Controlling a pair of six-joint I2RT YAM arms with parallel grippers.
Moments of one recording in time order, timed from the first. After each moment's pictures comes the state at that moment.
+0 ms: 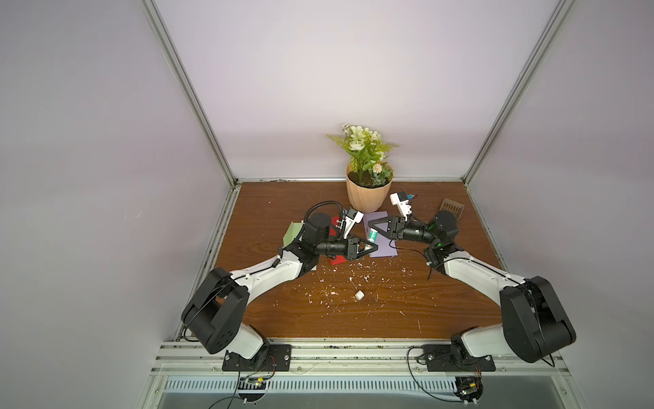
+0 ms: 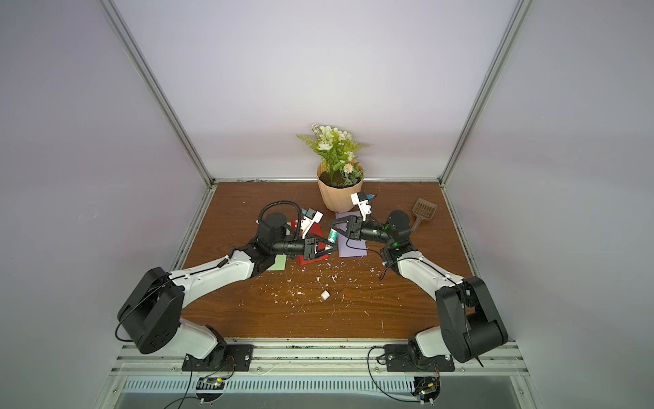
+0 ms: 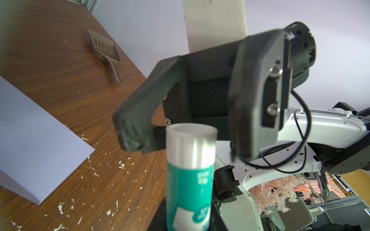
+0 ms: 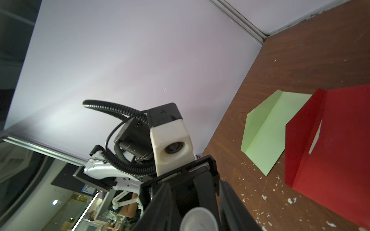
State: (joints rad) left arm -0.64 1.50 0.87 0.39 0.85 -0.64; right arm 0.37 1.42 0.75 0.86 -0.98 1.15
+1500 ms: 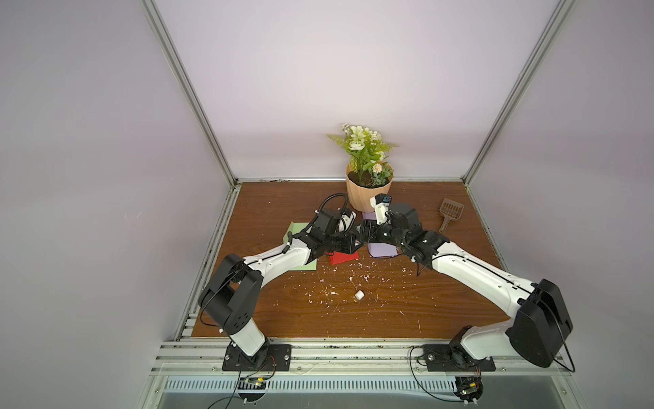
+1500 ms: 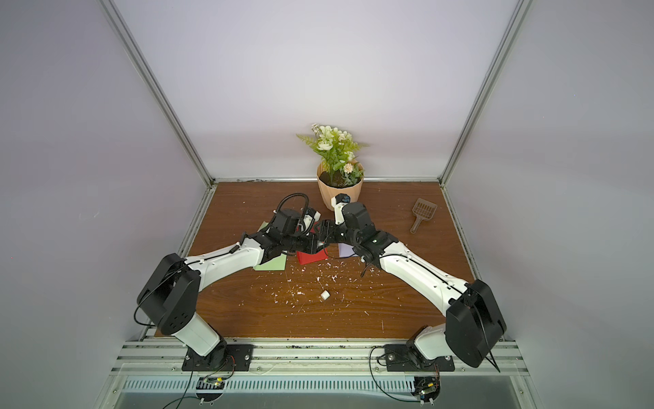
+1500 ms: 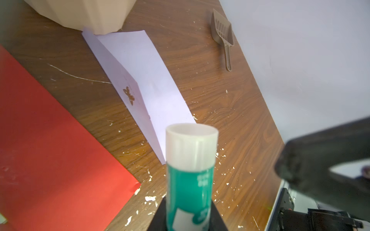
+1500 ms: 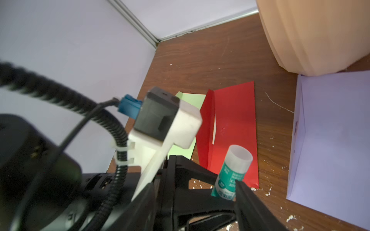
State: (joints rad) left arm -0.63 1.64 1.04 -0.06 0.46 -0.44; right arm 0.65 1.39 1.07 -0.09 -0.16 0.58
